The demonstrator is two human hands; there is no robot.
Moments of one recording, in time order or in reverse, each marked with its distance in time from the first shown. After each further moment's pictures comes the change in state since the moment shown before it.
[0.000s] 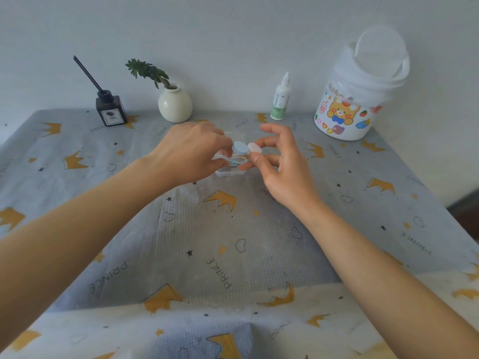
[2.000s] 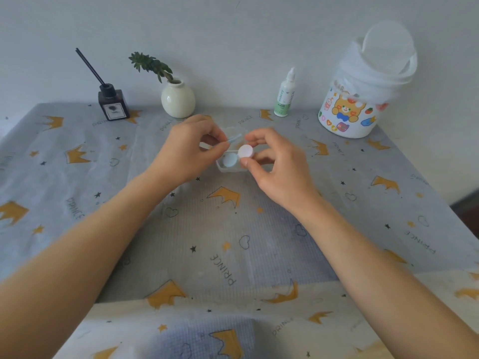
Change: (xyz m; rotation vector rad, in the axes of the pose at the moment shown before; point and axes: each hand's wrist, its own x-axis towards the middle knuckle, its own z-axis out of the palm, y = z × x) left_hand -0.015 0.002 0.016 -0.625 0.220 -0.382; right_hand -0.001 -0.004 0.006 -0.231 -0.028 -0.137
